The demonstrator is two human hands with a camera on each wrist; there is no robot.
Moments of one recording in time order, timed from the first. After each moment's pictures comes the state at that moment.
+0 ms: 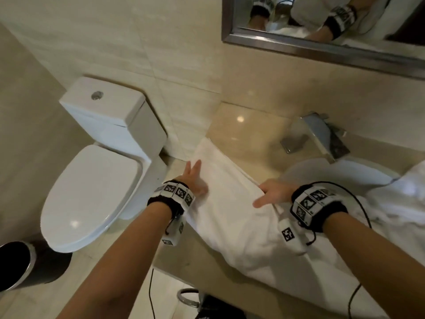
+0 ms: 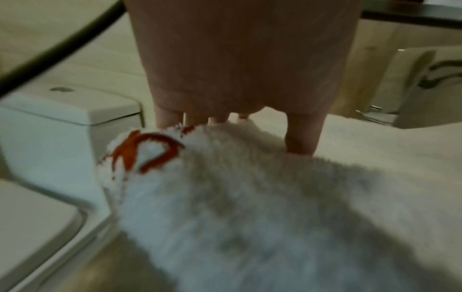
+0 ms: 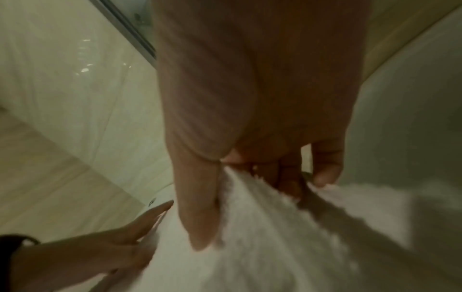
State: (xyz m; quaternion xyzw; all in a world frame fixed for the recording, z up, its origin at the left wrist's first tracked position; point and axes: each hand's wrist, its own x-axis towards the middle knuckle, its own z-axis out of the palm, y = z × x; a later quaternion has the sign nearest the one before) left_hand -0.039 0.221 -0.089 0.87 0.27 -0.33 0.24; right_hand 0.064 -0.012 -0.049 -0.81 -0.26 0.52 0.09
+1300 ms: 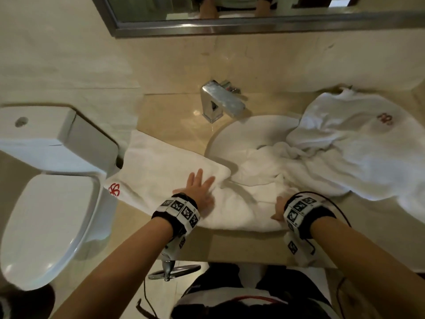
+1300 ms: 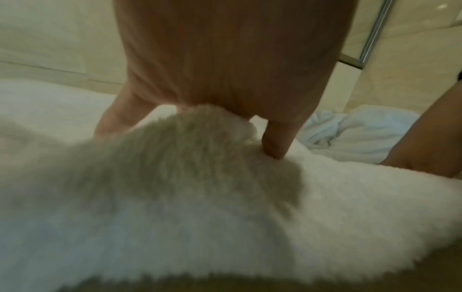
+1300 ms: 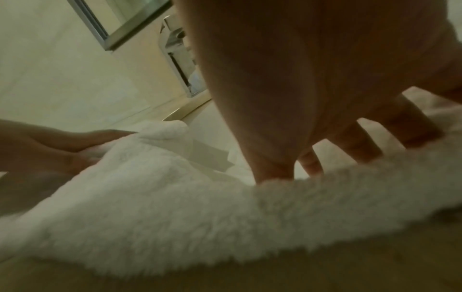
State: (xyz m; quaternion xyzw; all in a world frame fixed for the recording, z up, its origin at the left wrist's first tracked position) left_hand -0.070 0.015 -0.080 0.92 0.03 -0.38 0.05; right_hand -0.037 -0.238 -0.118 -0.90 -0.06 0.42 -0.14
